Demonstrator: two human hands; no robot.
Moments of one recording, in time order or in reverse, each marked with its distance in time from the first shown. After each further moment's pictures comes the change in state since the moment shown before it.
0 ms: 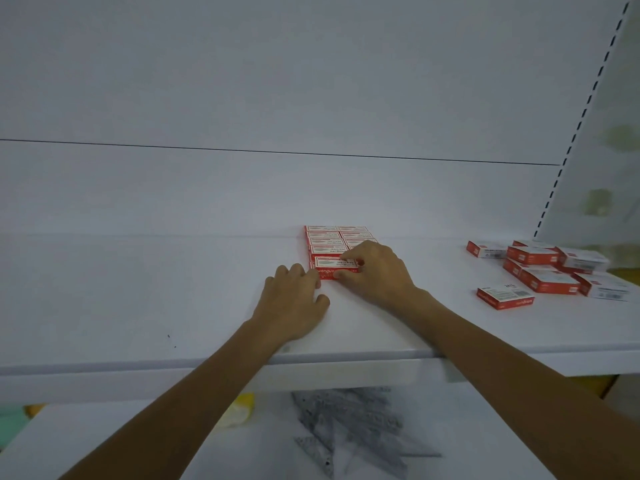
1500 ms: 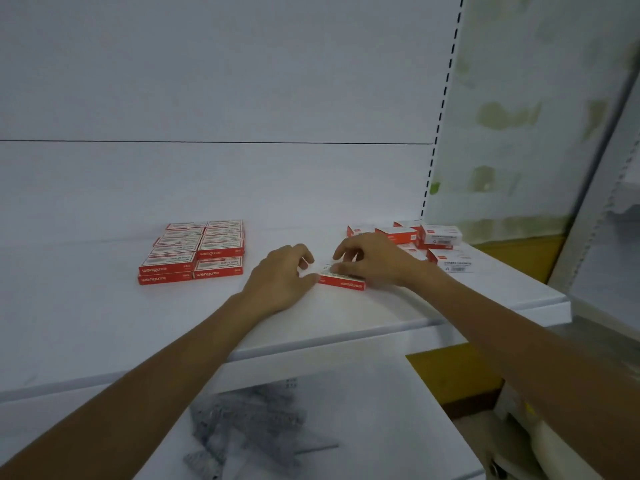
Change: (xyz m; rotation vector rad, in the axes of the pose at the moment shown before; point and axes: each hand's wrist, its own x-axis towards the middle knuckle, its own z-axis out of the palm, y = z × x) left_hand 0.077 0.184 0.064 -0.316 -0.018 0.146; right_hand -0.032 0.206 -0.111 0.071 -0.237 -0.016
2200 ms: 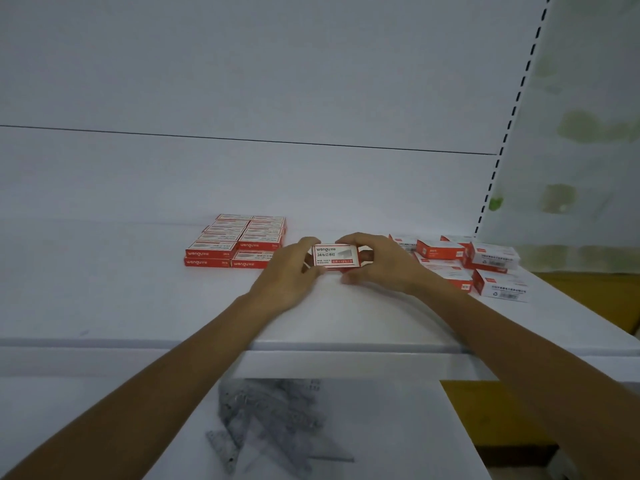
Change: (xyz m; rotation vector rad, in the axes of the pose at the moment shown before) left_hand -0.012 -0.012 -0.007 -0.110 0.175 -0.098; right_hand 0.028 -0.007 0.022 0.392 -0.022 -0.179
